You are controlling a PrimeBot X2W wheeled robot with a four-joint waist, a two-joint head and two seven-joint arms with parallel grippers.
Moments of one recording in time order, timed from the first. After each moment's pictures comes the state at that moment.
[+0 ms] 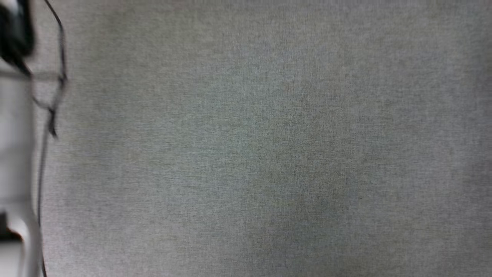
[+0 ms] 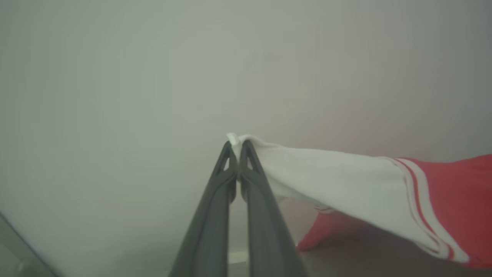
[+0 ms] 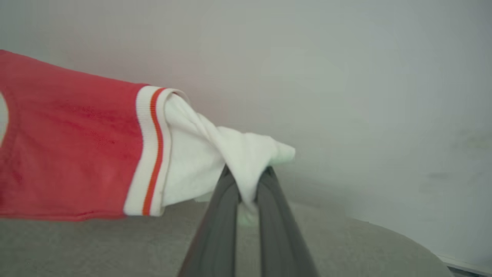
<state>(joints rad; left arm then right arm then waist) -1.17 0.42 -0.18 0.49 -0.35 -0.02 -0.23 -1.24 -0.36 0.14 0.58 0.11 0.13 0.15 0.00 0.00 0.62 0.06</state>
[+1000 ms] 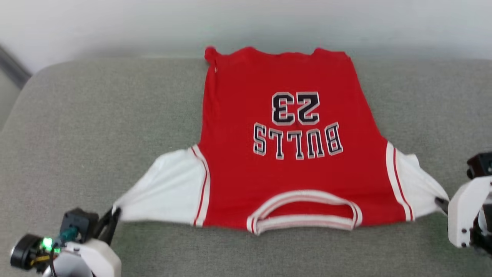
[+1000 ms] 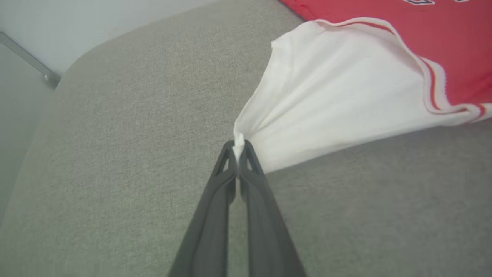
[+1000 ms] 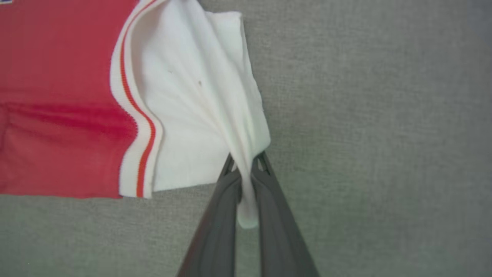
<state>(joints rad) -0.09 0.57 -0.29 0.20 -0.39 0.00 0.02 -0.31 -0.49 0.13 0.38 0.49 0.13 0.62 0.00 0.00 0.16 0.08</state>
